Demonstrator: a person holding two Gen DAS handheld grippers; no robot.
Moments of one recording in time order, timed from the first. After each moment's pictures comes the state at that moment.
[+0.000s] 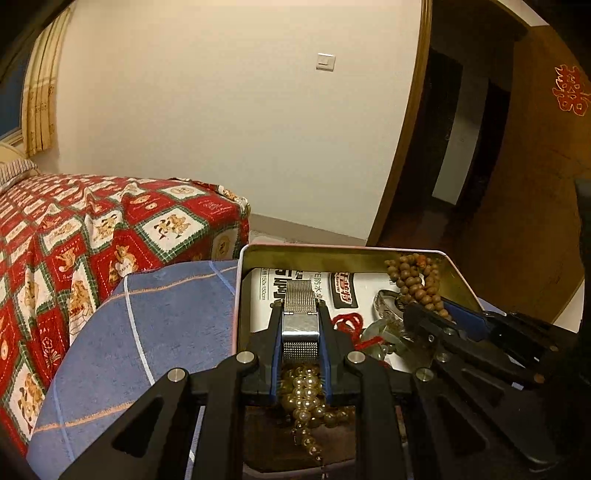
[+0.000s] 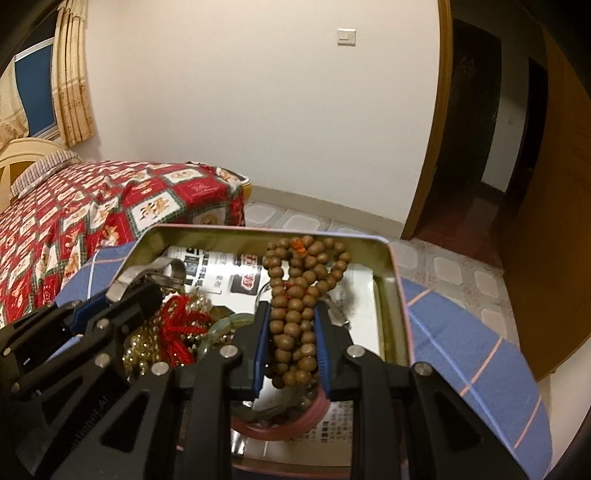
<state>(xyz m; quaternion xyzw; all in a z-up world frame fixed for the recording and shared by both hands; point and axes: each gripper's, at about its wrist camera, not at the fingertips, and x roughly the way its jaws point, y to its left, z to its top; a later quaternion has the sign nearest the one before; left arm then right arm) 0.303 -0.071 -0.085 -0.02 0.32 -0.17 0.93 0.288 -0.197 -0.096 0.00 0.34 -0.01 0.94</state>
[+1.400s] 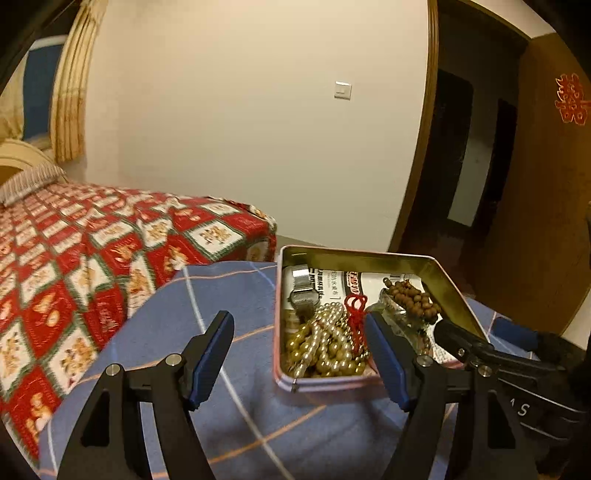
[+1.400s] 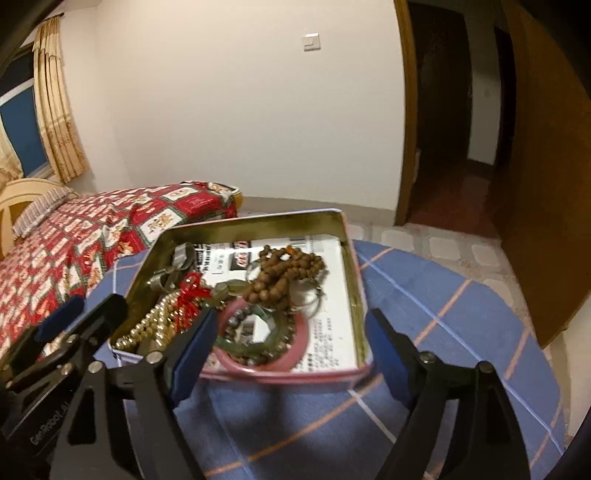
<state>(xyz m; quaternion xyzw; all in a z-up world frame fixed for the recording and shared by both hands) 0.233 -0.045 -0.068 -0.02 0.26 -0.12 0.96 0.224 -0.212 -0.089 0.07 0.32 -0.04 0.94</state>
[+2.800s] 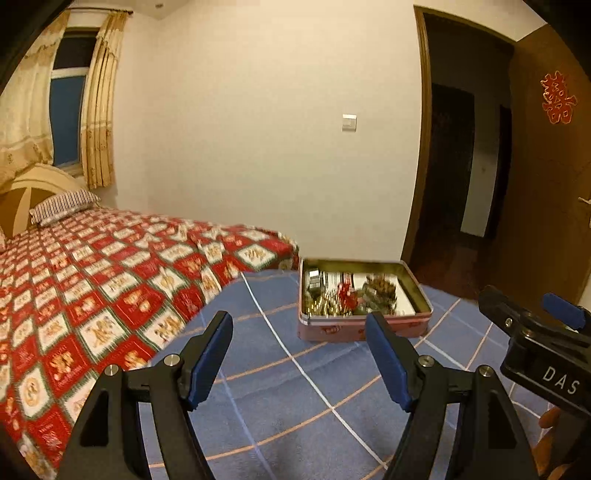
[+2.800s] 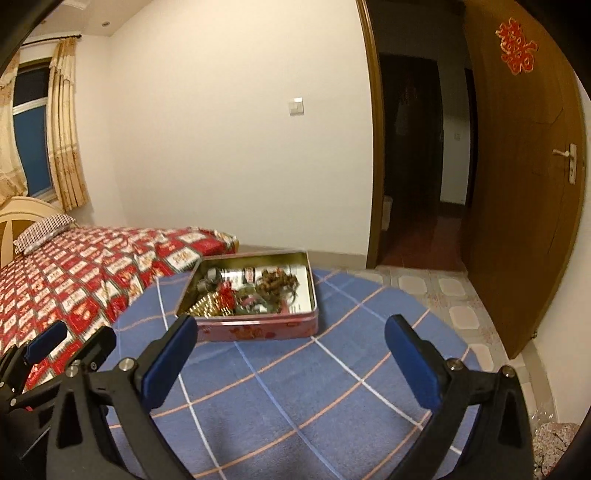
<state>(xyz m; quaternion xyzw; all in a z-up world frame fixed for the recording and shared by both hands) 0.093 -0.014 -0.003 0.00 0.21 -0.09 0.97 0.076 -0.190 -0.017 0.06 0.21 -0.08 0.97</state>
